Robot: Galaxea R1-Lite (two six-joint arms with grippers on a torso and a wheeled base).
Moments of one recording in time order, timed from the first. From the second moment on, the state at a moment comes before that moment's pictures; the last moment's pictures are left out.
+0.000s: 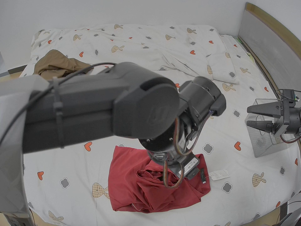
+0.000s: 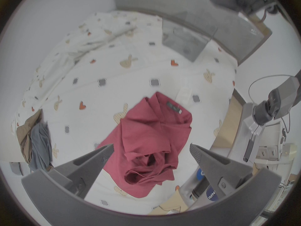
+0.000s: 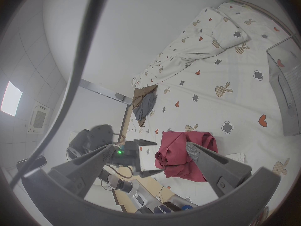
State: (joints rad) left arm -0.97 2.16 -1.98 0.91 0.25 0.04; right arm 0.11 1.30 -0.84 -0.04 0.84 0.53
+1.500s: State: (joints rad) left arm -0.20 1.23 -0.98 0.45 -0.12 -0.19; right arm 0.94 2.16 -1.57 0.45 -0.30 0.41
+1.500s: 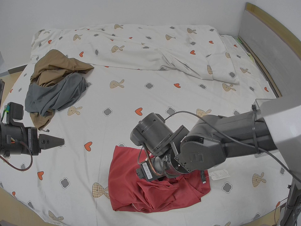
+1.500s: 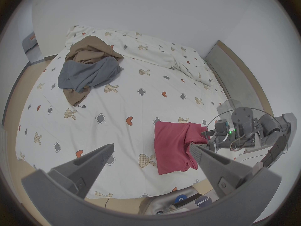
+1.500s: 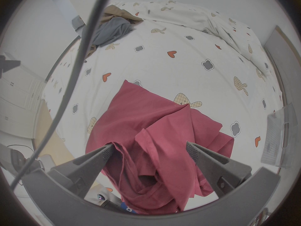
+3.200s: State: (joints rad) left arm -0.18 1.21 -0.96 0.45 -0.12 -0.19; right arm 0.64 1.77 -1.38 0.50 -0.26 0.39
